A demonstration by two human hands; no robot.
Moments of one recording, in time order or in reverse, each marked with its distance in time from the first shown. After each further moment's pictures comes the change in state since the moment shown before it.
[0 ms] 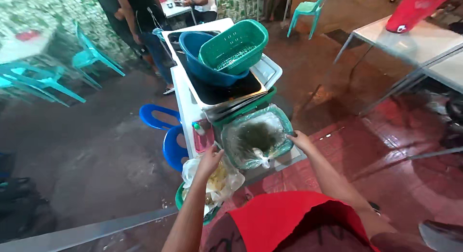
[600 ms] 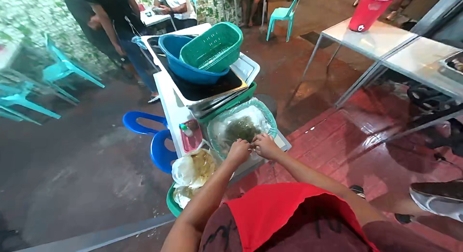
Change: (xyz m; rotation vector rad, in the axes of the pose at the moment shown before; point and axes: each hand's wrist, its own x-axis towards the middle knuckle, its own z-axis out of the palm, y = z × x) left_hand 0.015 0.064 0.128 0.673 -0.324 0.602; right_hand -0.078 -0.019 0.063 -0.541 -0.216 -0.615
